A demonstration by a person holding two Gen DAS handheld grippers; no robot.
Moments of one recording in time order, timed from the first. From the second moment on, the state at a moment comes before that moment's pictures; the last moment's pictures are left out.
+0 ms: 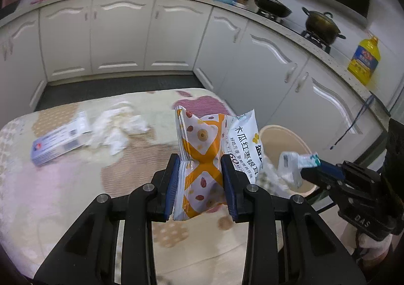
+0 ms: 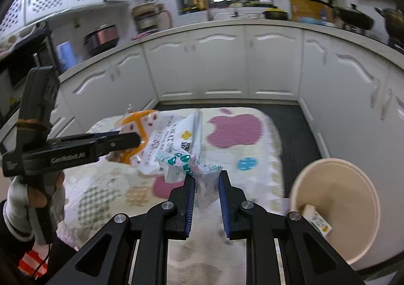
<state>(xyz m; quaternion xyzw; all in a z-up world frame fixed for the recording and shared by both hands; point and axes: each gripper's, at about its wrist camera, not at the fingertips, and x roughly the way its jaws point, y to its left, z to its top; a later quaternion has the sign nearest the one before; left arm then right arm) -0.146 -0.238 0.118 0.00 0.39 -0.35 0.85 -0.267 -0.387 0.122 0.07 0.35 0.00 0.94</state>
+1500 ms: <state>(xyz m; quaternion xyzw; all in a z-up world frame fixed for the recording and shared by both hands) -0.162 -0.494 0.030 0.09 0.48 -0.41 0.77 -0.326 -0.590 0.040 0.18 0.41 -0.23 0.86</state>
